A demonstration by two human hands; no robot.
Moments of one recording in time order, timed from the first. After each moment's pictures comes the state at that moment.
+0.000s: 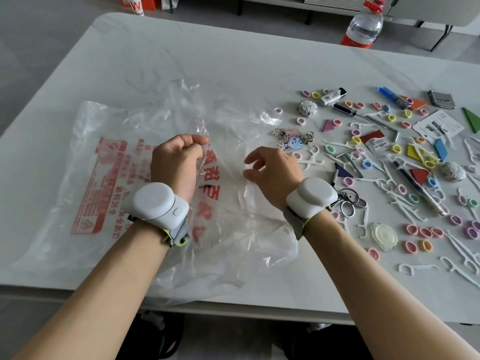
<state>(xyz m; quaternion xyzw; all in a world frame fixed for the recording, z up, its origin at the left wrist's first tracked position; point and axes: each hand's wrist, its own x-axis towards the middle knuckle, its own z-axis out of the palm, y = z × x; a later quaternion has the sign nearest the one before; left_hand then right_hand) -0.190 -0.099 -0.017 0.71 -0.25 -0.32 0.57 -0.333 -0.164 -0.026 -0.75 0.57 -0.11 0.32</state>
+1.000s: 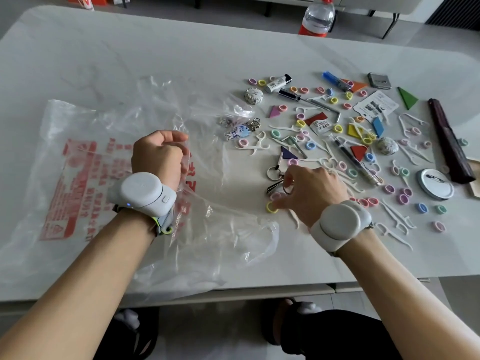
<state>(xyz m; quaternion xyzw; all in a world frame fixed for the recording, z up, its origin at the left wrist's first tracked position) -0.255 -0.114 -0.012 0.74 -0.26 -0.33 0.52 -0.474 -0.142 -0.007 -0.75 0.64 0.08 0.15</state>
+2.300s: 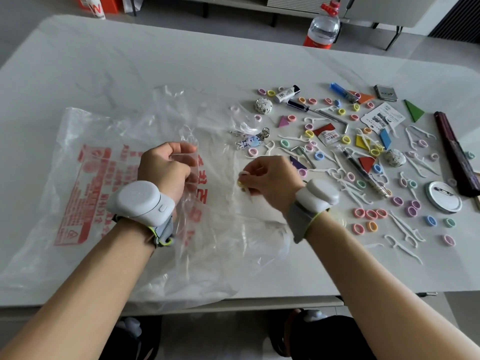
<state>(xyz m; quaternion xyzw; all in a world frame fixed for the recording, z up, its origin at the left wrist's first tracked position) -0.240 -0.106 -0.011 0.72 -0.28 -0.38 0.51 -0.406 -0.161 -0.029 -0.64 0.60 -0.21 0.44</state>
